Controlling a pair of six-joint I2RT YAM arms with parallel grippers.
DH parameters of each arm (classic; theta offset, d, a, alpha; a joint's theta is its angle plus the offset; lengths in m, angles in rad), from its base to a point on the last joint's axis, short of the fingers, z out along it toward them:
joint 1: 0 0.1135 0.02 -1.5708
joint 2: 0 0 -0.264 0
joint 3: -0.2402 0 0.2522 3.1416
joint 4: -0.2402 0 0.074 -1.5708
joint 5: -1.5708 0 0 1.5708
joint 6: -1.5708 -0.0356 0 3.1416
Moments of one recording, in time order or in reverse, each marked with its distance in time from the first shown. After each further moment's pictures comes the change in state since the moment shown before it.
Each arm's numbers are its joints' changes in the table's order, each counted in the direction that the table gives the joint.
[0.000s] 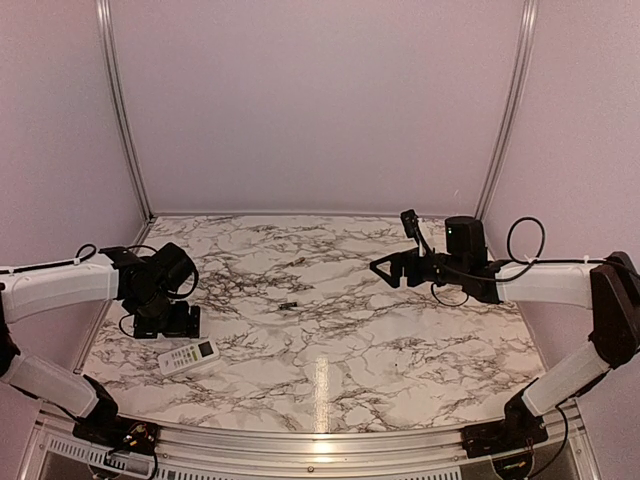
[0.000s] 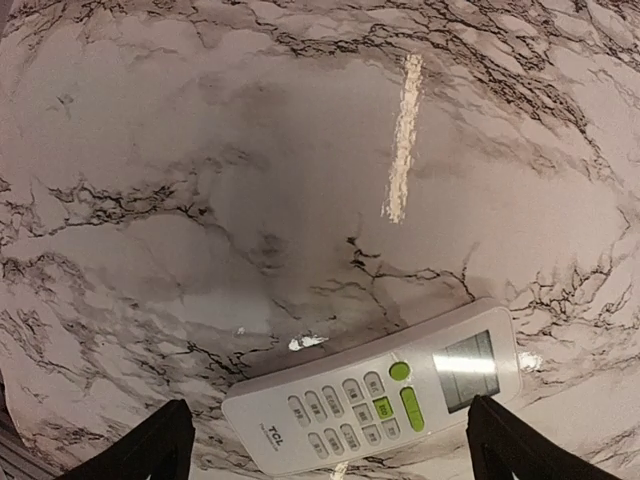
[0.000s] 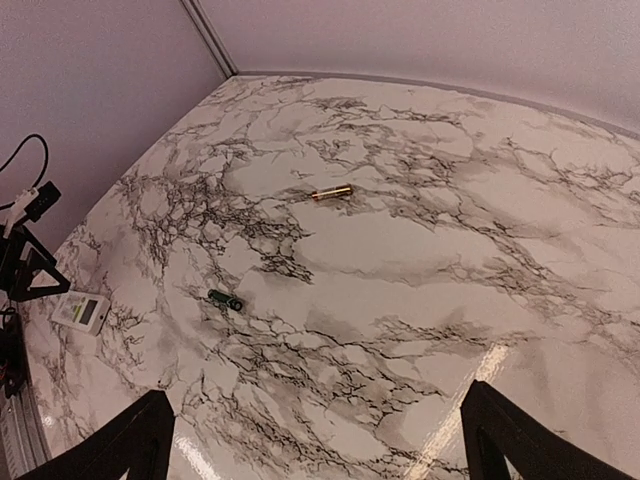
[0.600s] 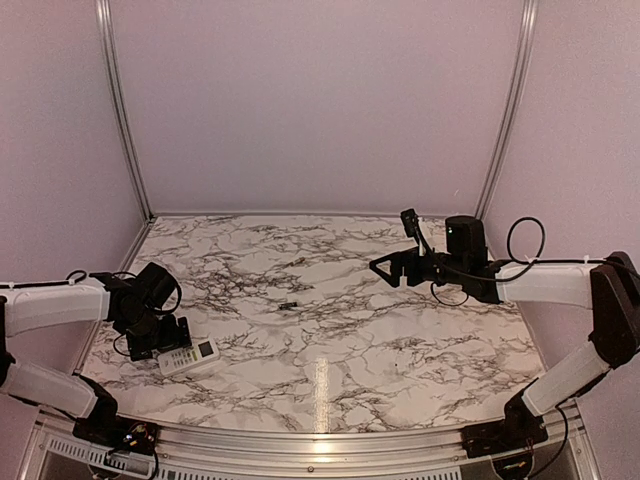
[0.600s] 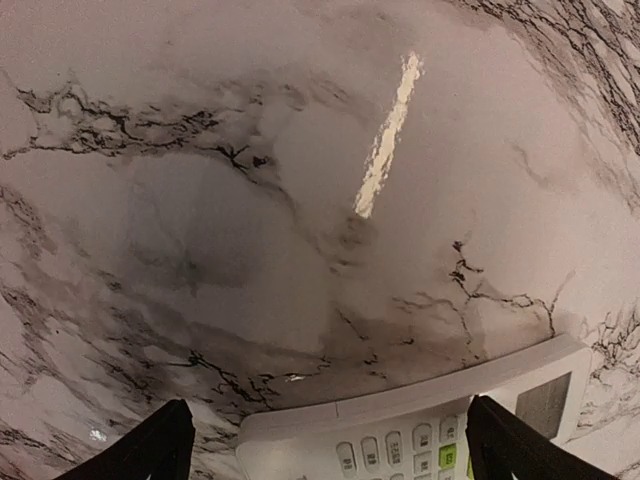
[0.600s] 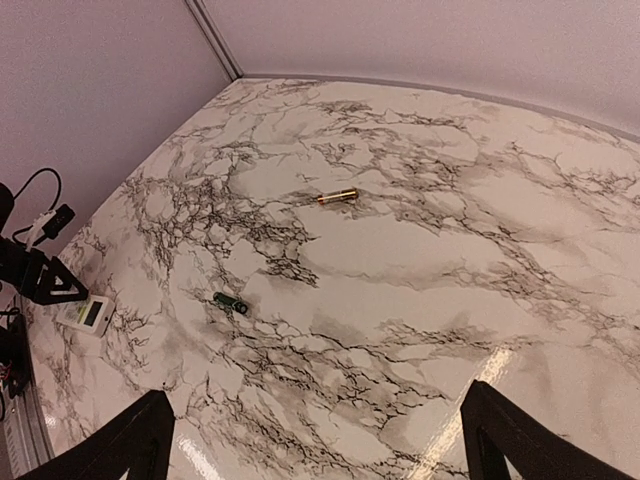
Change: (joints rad) left arm 0.118 -0.082 0.214 0.166 -0.053 0.126; right arm 0.000 0.000 0.000 0.011 0.011 -0.006
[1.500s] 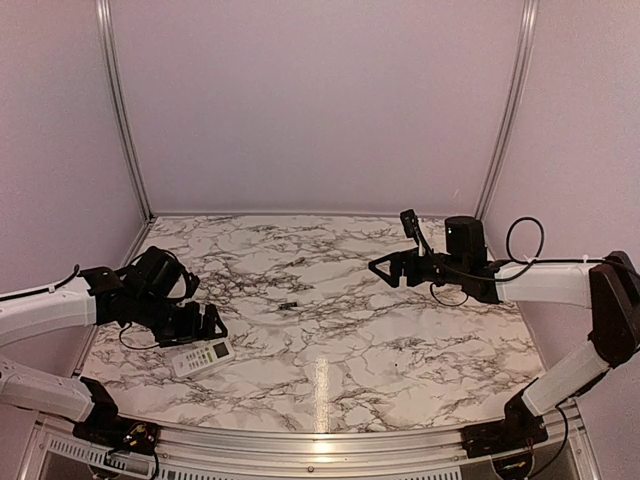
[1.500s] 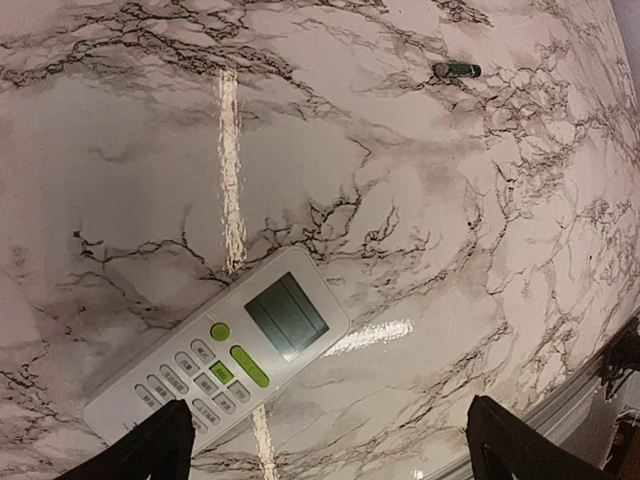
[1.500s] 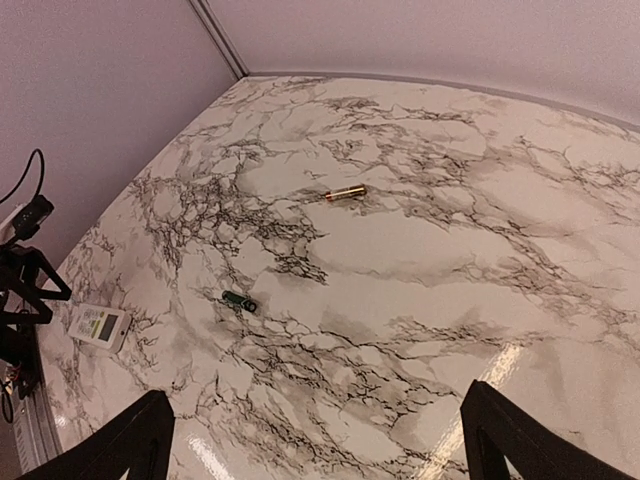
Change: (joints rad) left arm -0.191 -0.138 -0.041 0.128 -0.272 -0.085; right arm 0.000 0.005 0.000 0.002 0.019 -0.021
